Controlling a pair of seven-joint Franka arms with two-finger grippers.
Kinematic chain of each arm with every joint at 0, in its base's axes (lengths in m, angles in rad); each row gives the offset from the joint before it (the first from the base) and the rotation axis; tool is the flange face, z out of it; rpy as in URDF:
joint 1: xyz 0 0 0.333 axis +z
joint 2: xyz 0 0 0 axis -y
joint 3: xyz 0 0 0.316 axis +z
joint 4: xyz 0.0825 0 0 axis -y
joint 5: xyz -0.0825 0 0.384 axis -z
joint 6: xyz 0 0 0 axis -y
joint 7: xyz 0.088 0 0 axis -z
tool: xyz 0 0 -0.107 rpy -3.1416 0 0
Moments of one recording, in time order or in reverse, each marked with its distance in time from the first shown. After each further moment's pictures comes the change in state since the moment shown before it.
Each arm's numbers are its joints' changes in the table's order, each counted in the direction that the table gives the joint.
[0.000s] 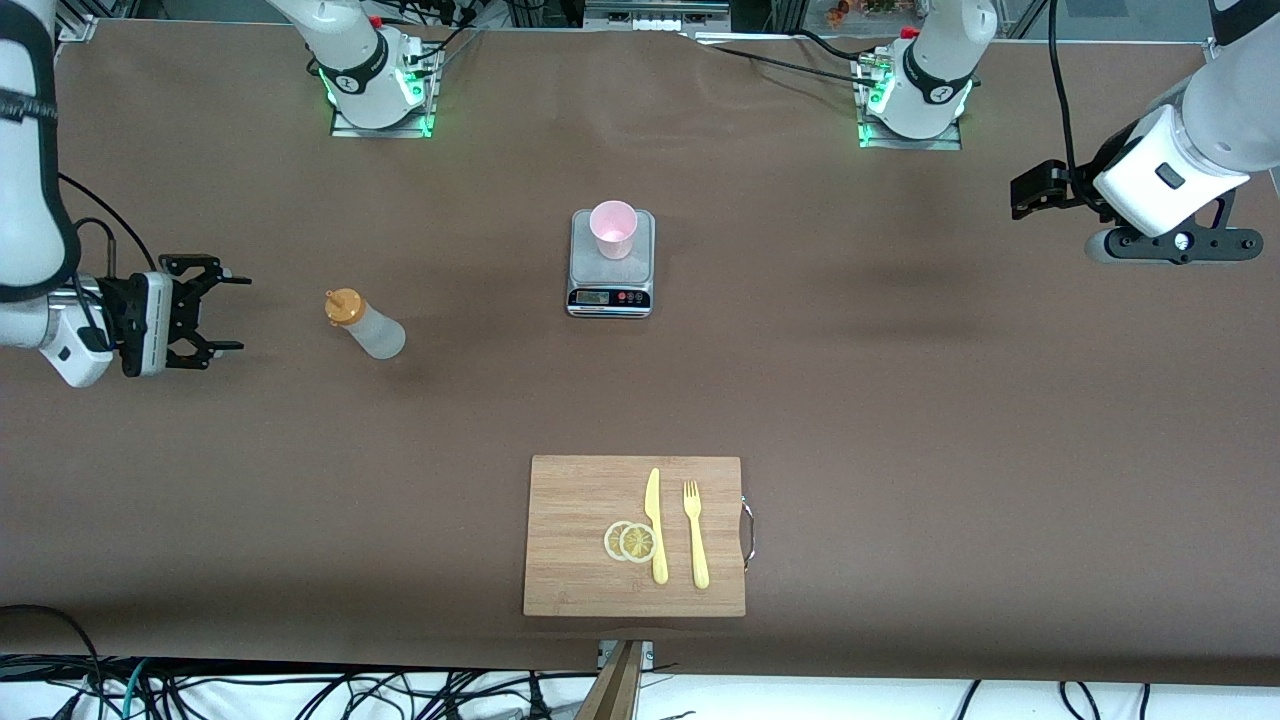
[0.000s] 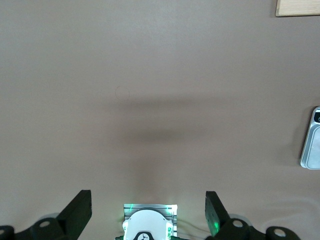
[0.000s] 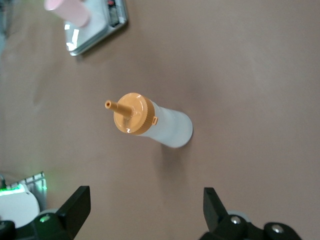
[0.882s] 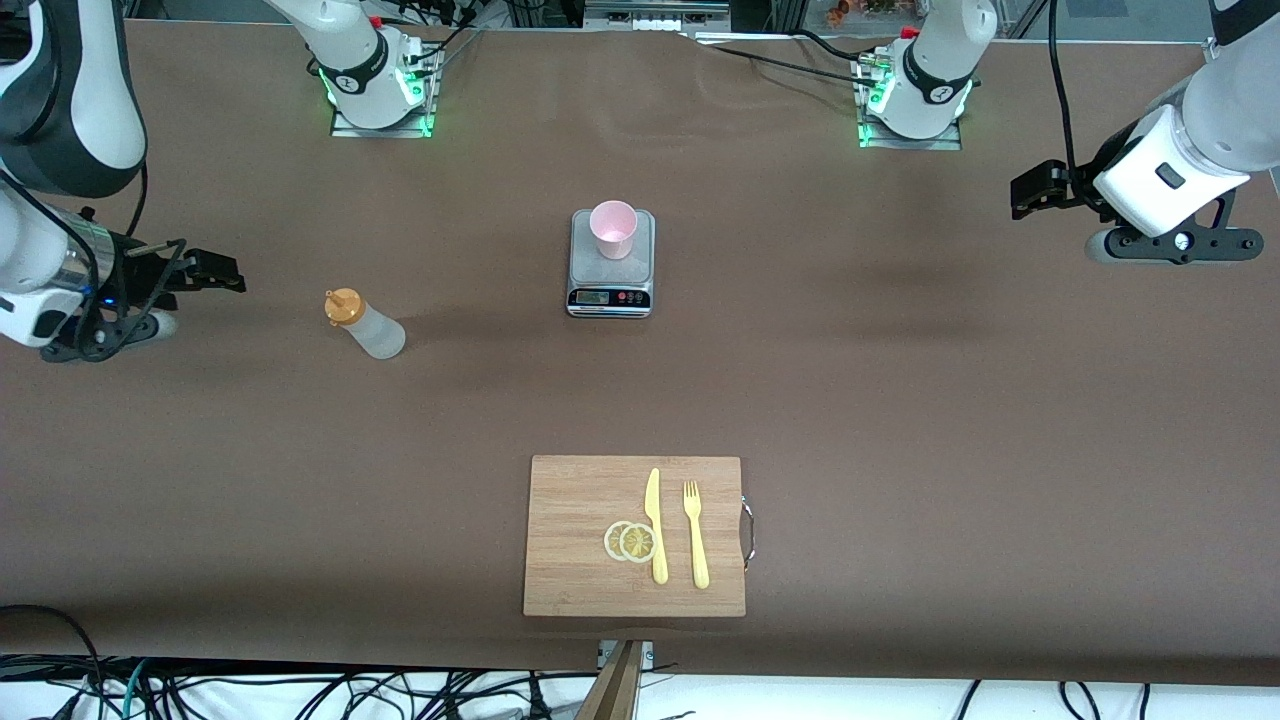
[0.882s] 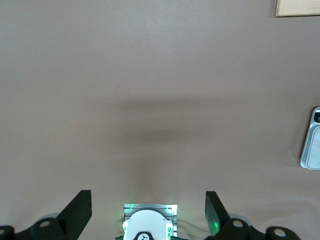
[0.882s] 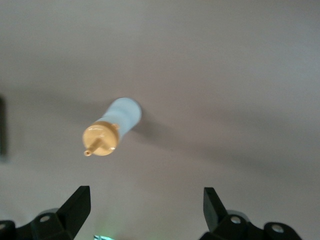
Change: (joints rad) left arm 0.000 0.000 0.000 0.001 0.000 0.000 0.000; right arm 0.061 0.178 0.118 -0.006 0.375 0.060 1.259
